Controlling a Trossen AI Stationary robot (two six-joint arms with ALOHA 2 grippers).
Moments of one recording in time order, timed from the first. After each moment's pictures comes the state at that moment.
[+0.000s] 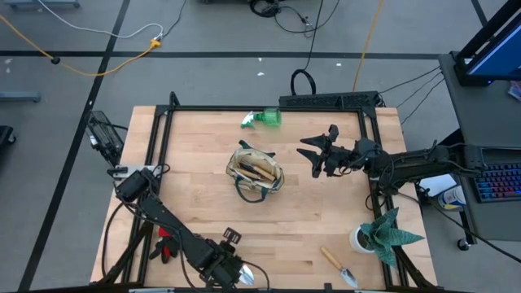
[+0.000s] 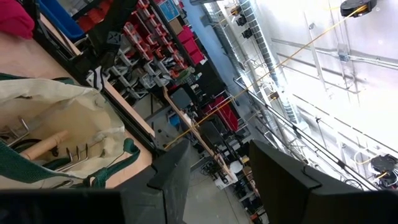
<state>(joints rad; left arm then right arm) -0.72 2.06 1.53 -0.90 -0.17 -0.15 -0.15 1.04 0.33 0.91 0.05 -0.99</state>
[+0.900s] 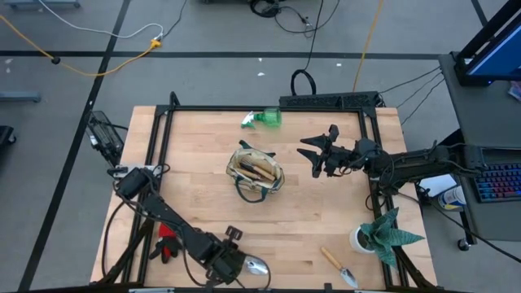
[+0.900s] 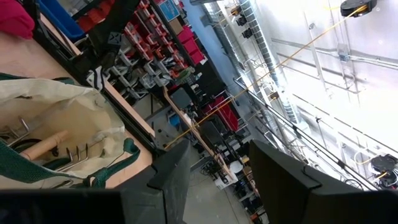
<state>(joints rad) -0.68 2.05 1.37 -0.62 -0.16 -0.22 -0.15 1.04 0.33 0.91 0.05 -0.99</state>
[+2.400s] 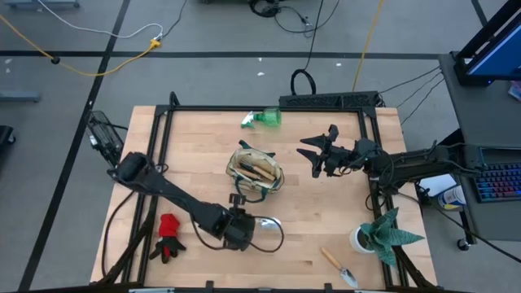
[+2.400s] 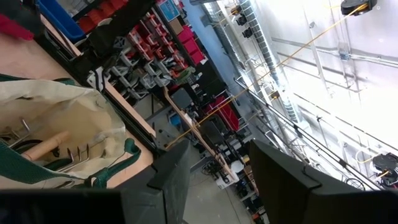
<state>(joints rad) -0.49 1.90 1.35 -0.73 -0.39 -0.24 -0.15 1.04 0.33 0.91 0.05 -0.98</state>
